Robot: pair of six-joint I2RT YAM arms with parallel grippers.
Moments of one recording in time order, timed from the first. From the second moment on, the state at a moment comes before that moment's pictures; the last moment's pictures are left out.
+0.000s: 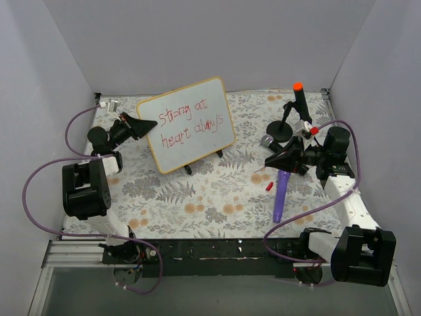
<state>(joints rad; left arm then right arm) 0.20 1.68 0.76 1.24 1.04 -0.95 -0.07 1.09 0.69 0.10 -1.54 -0.08</state>
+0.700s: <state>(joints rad) 0.21 1.73 0.74 1.31 1.02 -0.89 -0.07 1.10 0.69 0.10 -1.54 -0.08</state>
